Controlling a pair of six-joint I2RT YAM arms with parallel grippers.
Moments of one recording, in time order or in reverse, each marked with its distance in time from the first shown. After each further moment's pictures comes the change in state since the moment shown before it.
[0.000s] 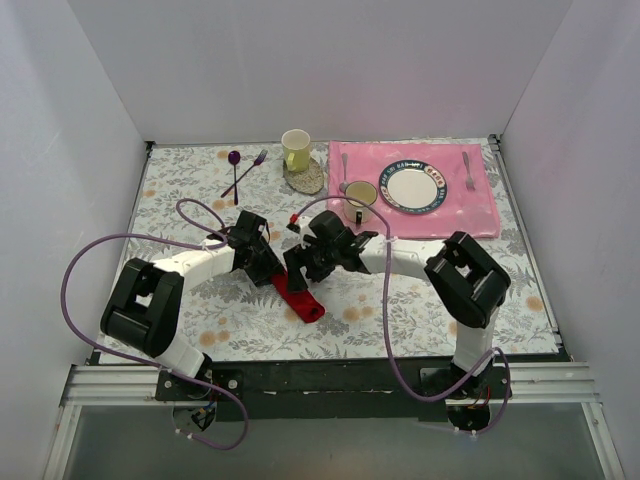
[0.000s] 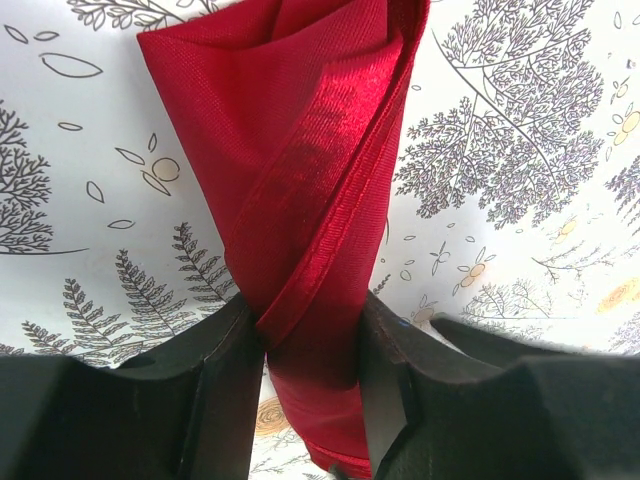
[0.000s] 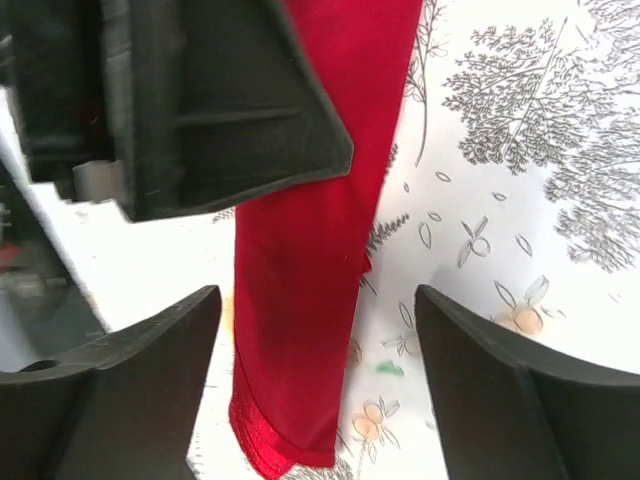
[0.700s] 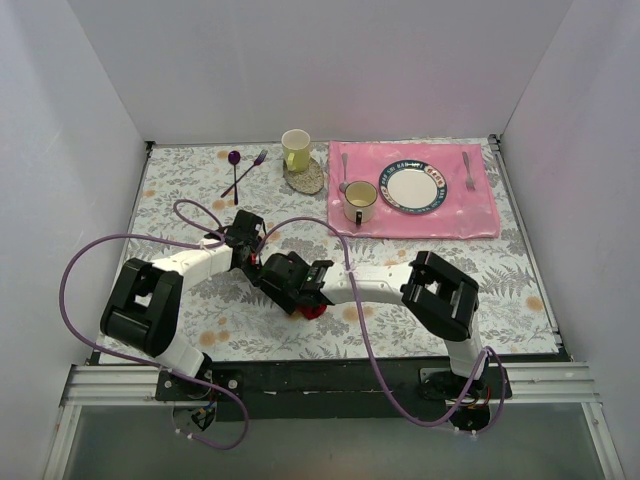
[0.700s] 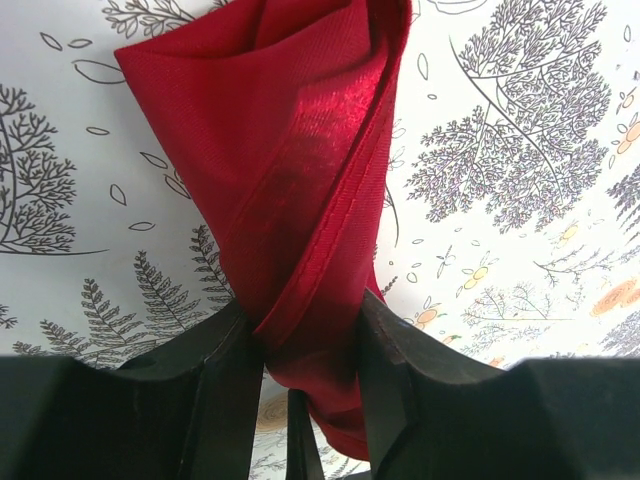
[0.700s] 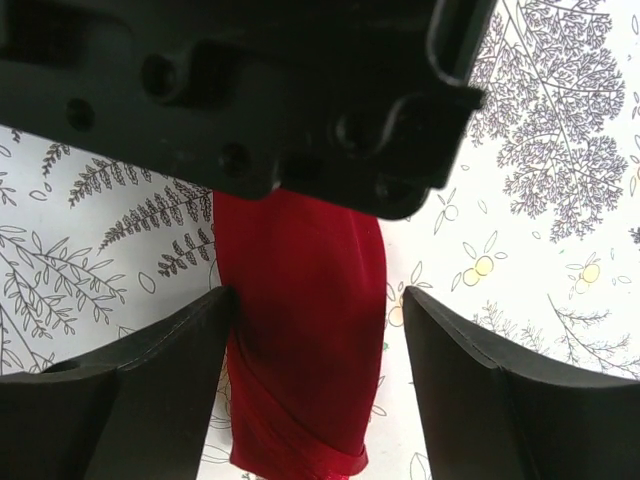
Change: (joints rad) left arm 0.021 0.000 -0.001 -0.011 0.023 -0.001; right arm 0.346 0.087 0.203 -0.315 0.793 -0.163
